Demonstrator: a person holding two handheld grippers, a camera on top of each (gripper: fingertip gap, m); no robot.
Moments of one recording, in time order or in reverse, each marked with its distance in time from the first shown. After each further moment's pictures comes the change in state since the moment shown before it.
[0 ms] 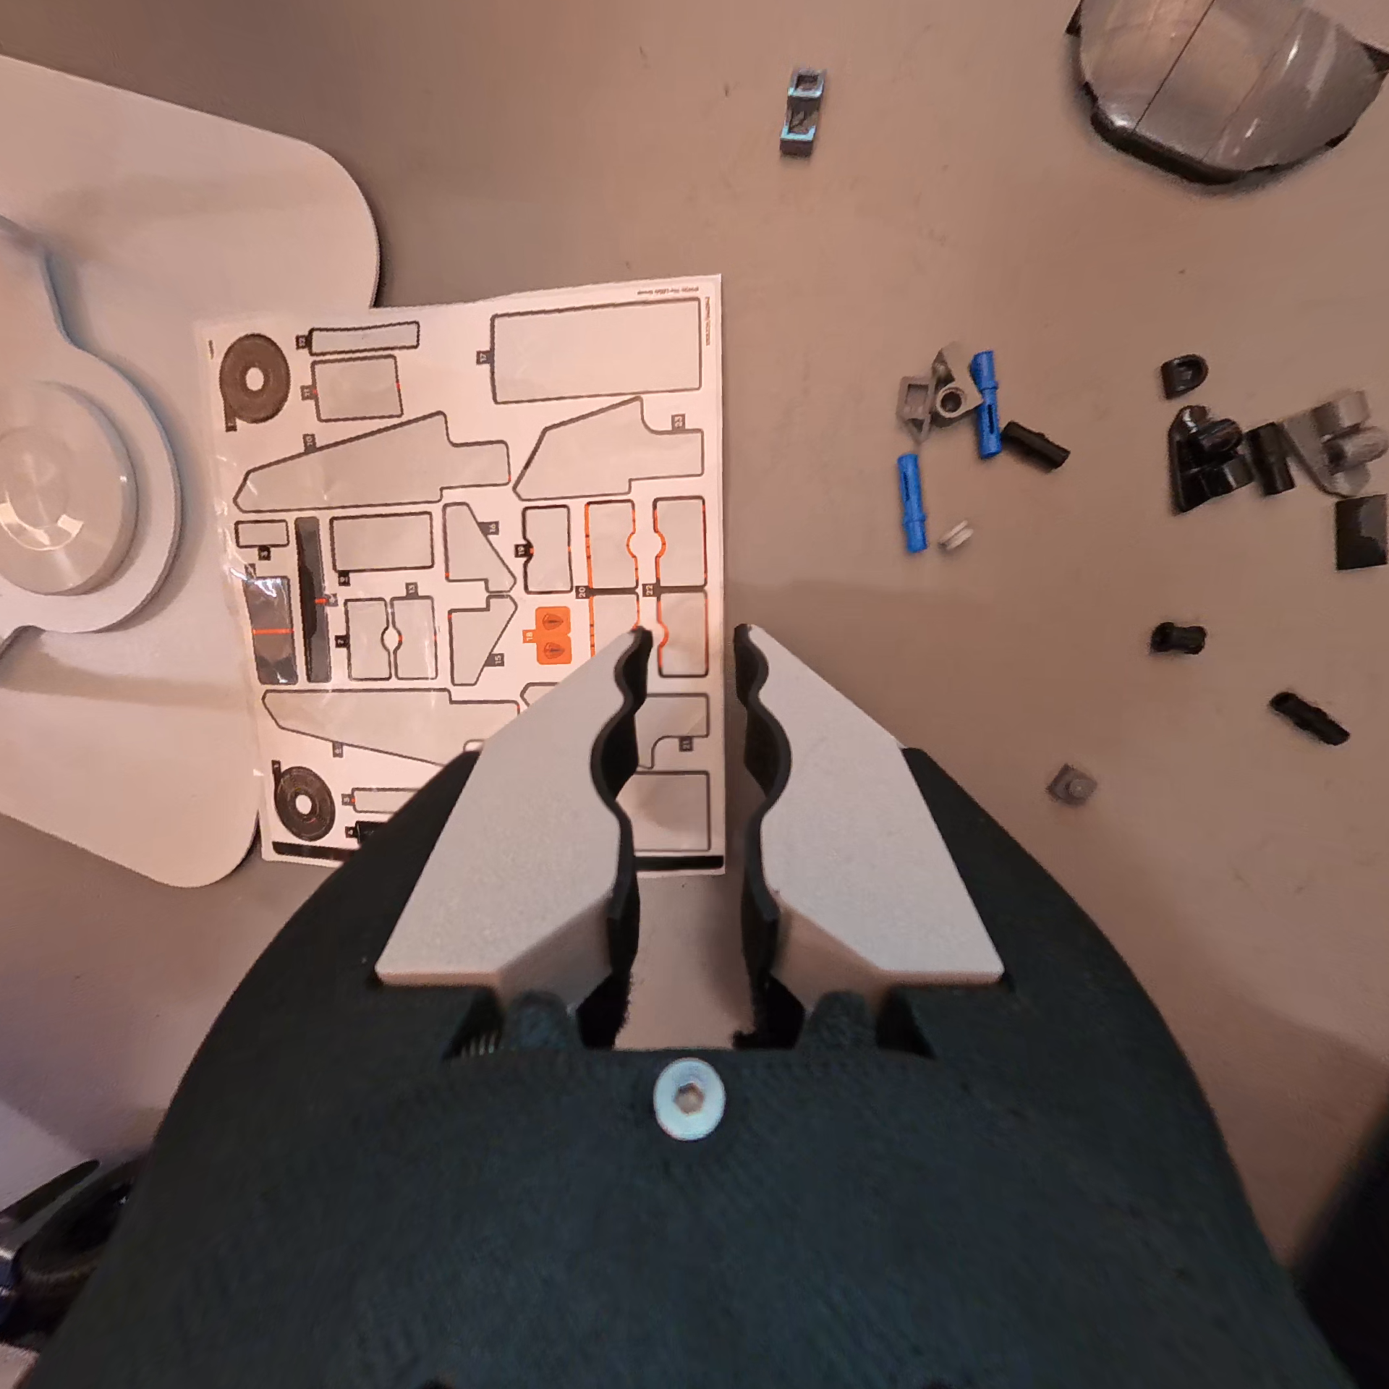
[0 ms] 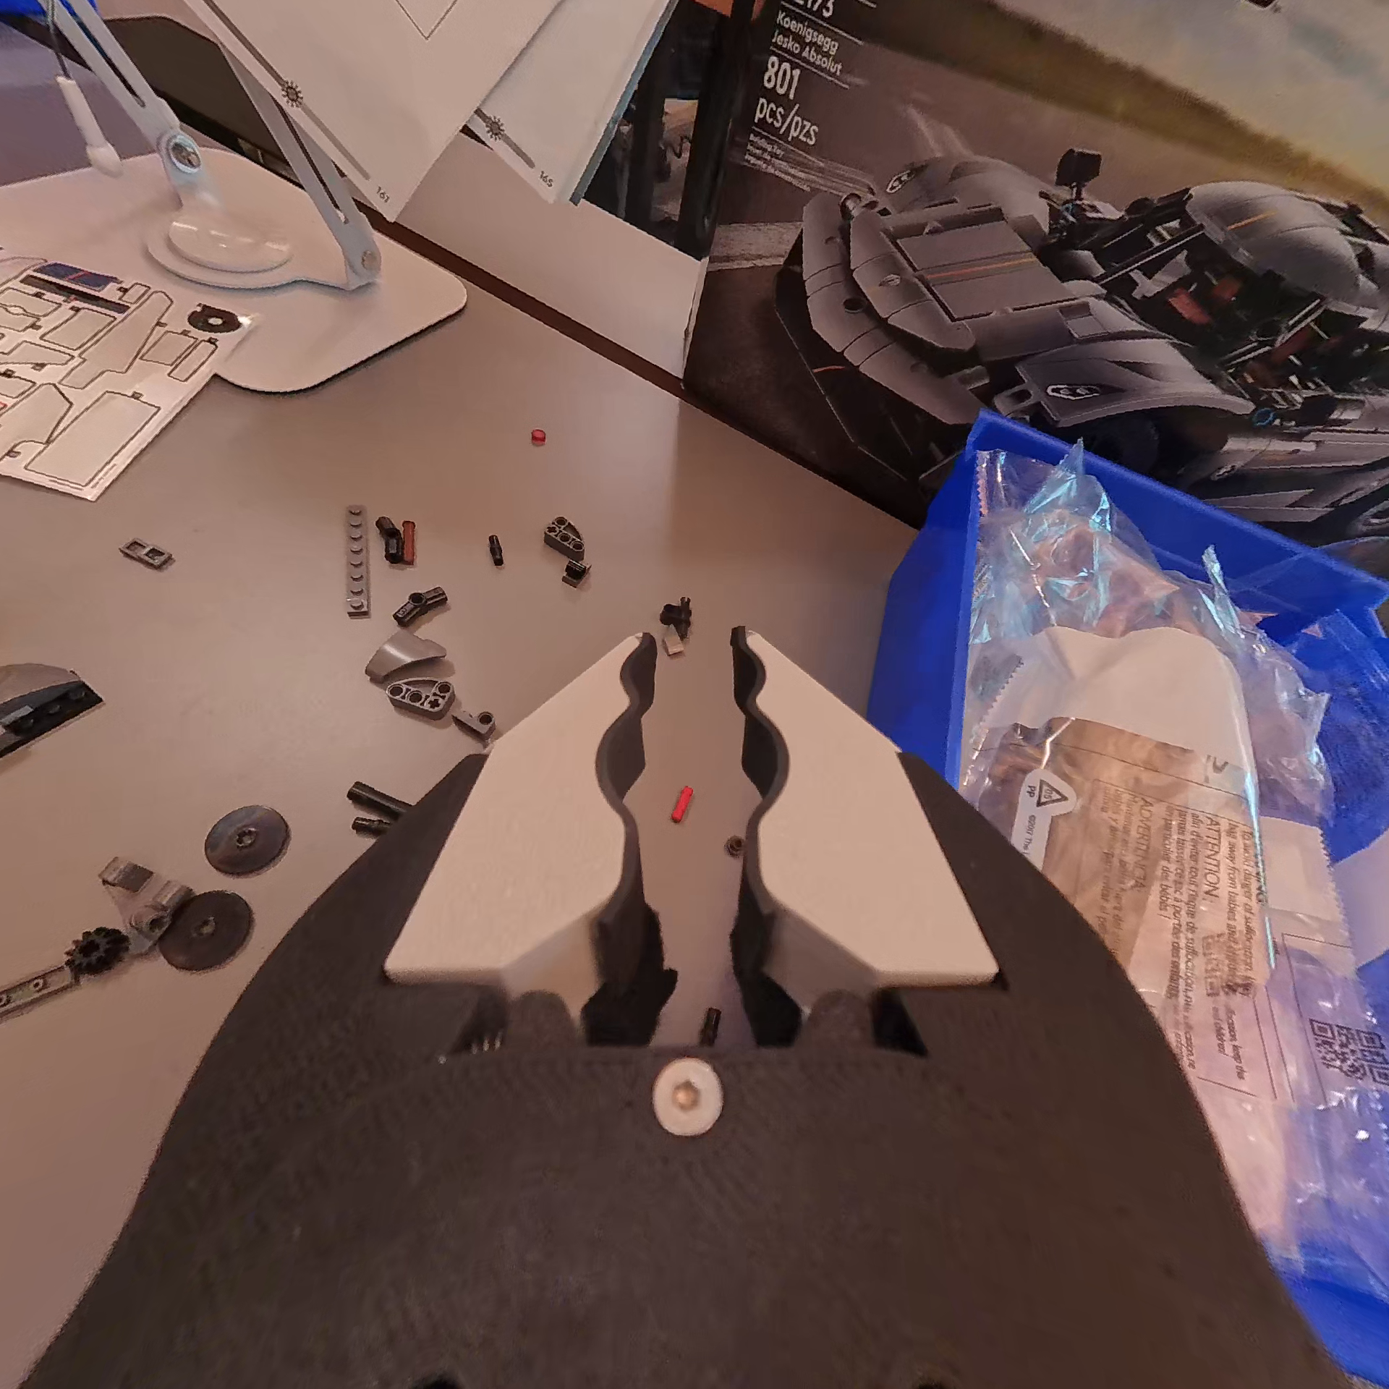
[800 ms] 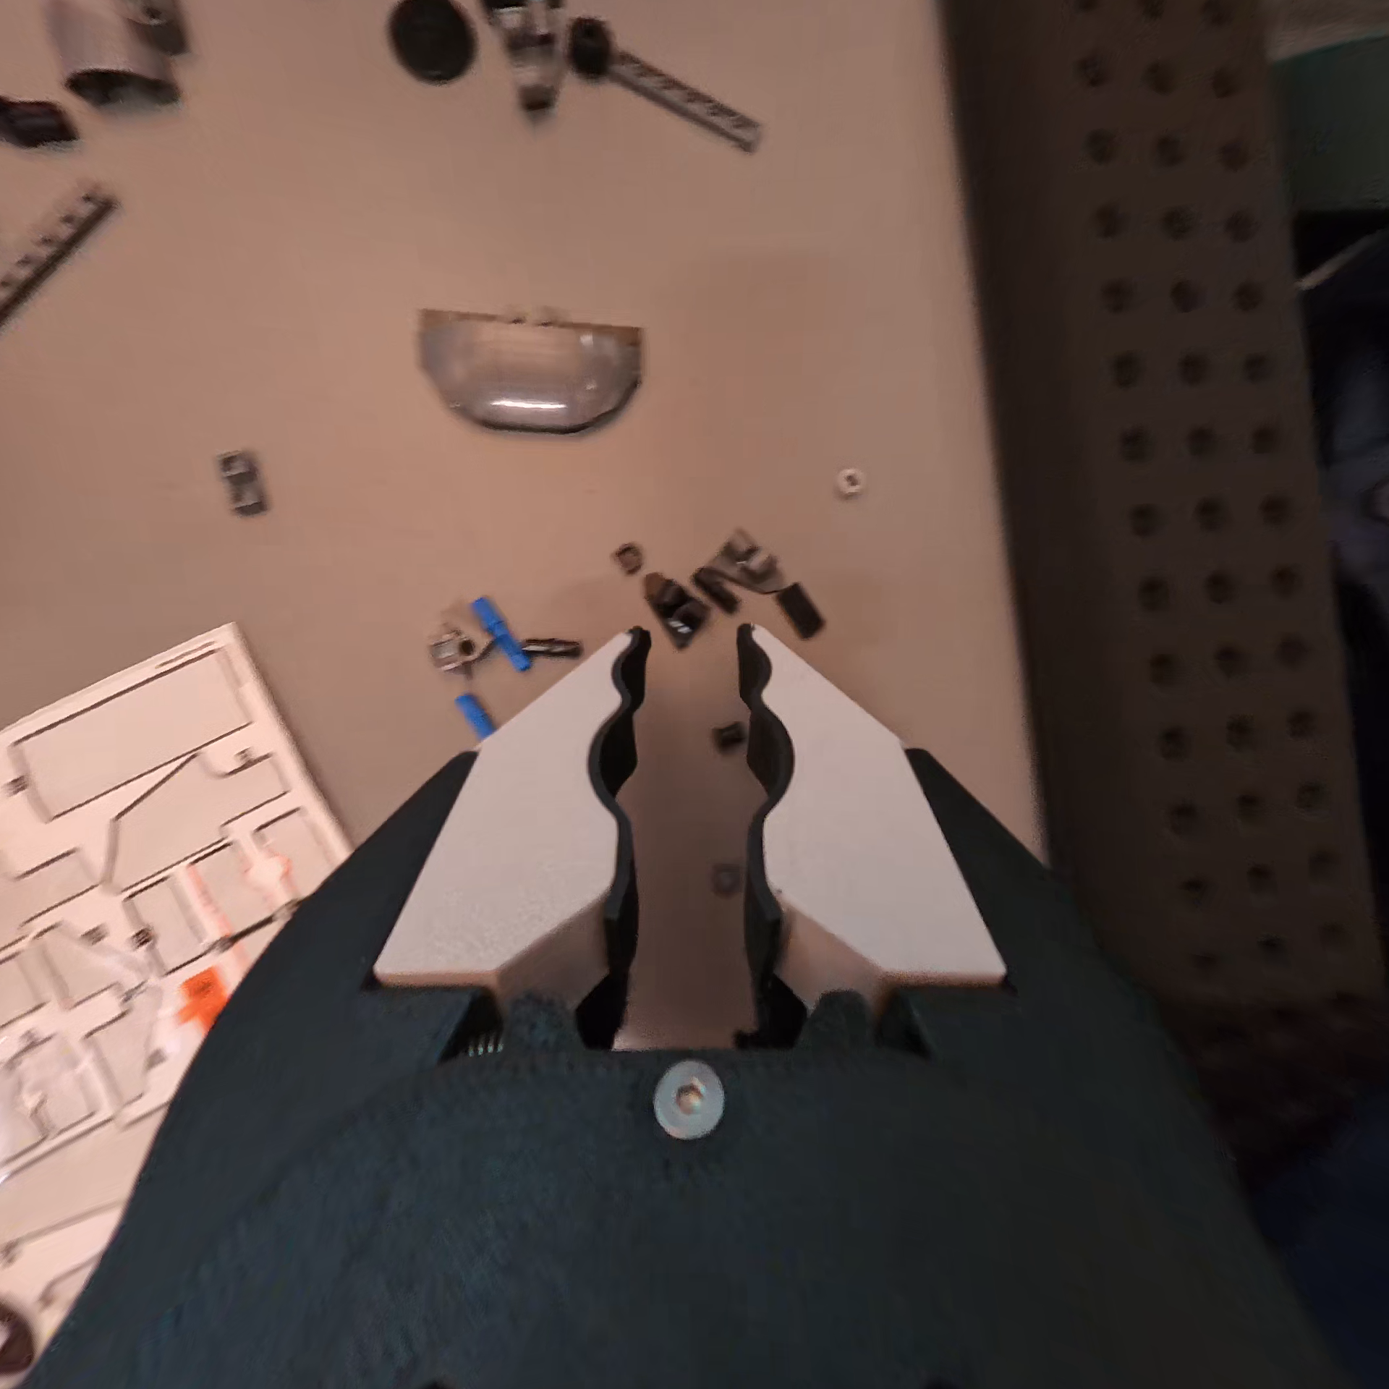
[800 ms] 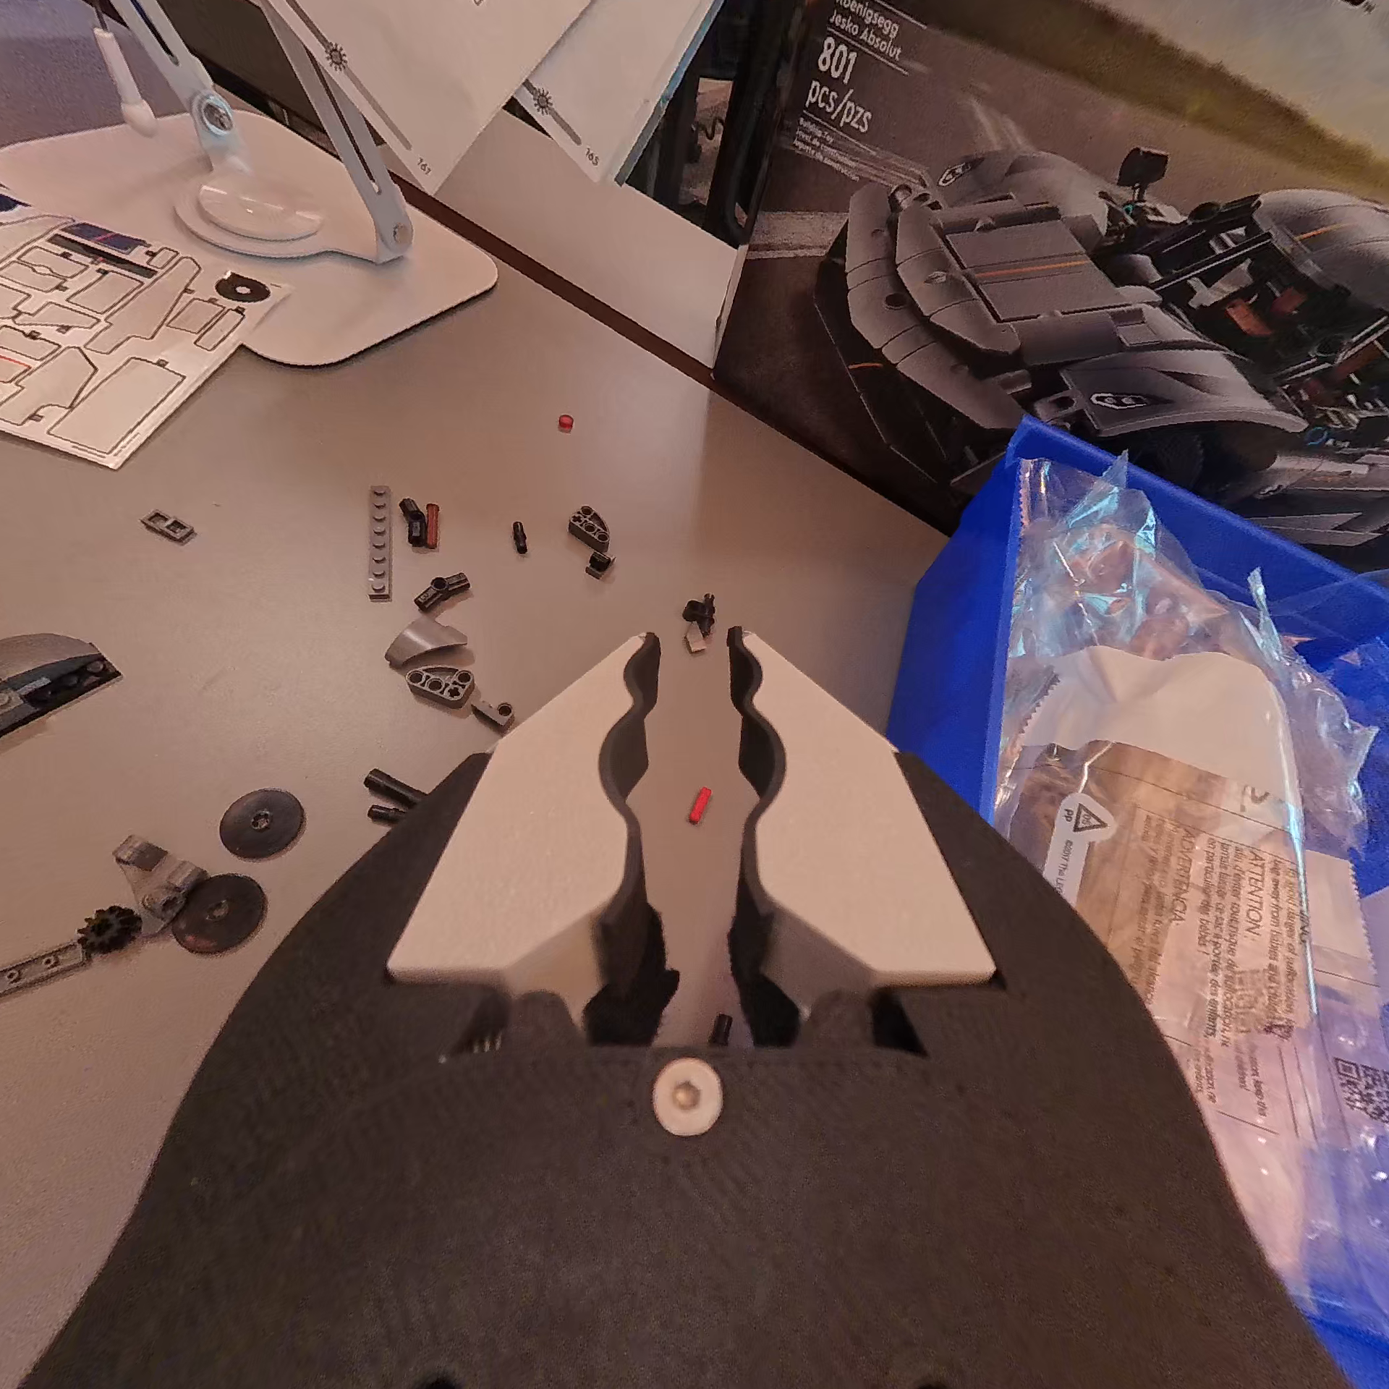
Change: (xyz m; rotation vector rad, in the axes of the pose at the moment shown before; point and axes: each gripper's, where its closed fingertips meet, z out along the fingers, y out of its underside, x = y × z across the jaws) left arm 0.118 -0.041 -0.017 0.143 0.442 0.278; right arm -0.010 0.002 0.004 -0.017 -0.029 -0.035
